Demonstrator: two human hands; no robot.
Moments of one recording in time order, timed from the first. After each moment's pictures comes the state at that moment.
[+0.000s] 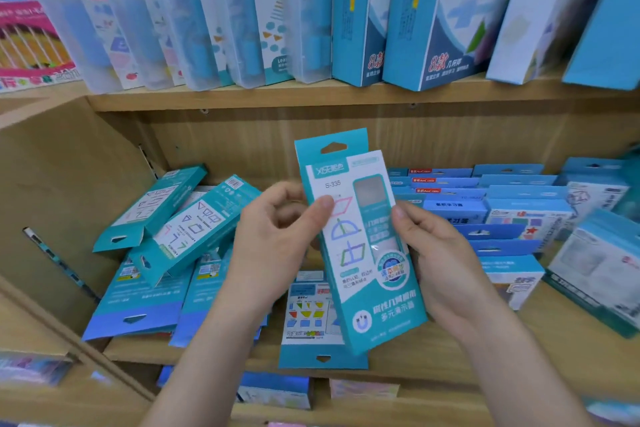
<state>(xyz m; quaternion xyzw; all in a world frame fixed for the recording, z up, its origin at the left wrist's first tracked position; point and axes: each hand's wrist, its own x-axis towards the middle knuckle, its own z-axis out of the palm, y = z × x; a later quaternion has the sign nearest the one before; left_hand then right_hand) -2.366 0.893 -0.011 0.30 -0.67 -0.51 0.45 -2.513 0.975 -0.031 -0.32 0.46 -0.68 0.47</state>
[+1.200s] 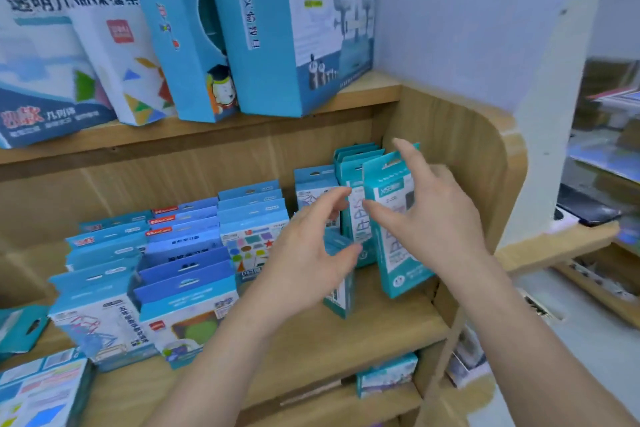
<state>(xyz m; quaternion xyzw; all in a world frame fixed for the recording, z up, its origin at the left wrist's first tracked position) -2.690 1.069 -0.042 0.11 -0.90 -0.33 0.26 -2.815 1.191 -0.015 -0.33 0.88 -0.31 -0.13</state>
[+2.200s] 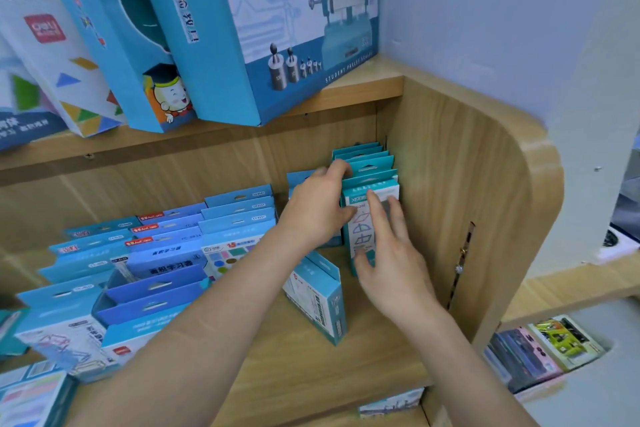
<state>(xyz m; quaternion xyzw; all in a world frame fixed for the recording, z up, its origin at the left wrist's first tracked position) -2.820 1.015 -0.043 0.20 -0.95 -0.11 0.21 -2.857 1.152 -0.103 -0.40 0.83 -0.38 0.00</state>
